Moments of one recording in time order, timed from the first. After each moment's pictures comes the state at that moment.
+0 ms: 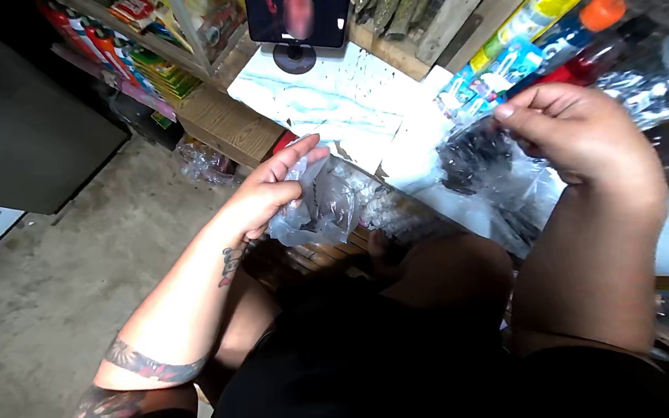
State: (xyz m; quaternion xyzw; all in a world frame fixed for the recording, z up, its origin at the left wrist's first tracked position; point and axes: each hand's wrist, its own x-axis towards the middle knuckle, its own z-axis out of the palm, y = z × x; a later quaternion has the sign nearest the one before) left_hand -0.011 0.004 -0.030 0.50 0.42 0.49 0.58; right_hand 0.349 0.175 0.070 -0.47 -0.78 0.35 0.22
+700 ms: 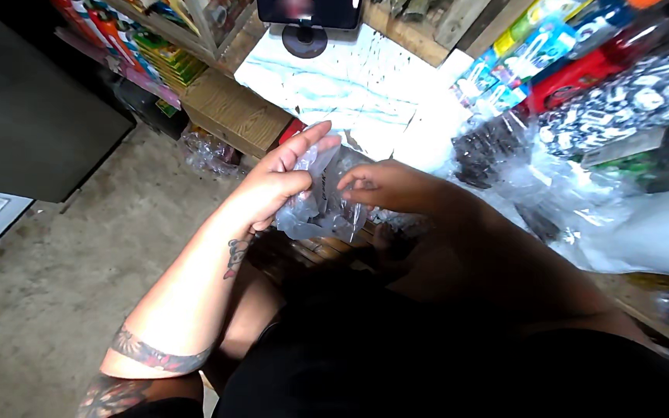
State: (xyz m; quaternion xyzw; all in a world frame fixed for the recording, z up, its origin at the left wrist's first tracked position) left_hand 0.003 0.003 -0.002 0.49 0.47 0.46 0.57; right_hand 0.214 0.121 -0.003 -0.28 -0.86 0.41 -0.10
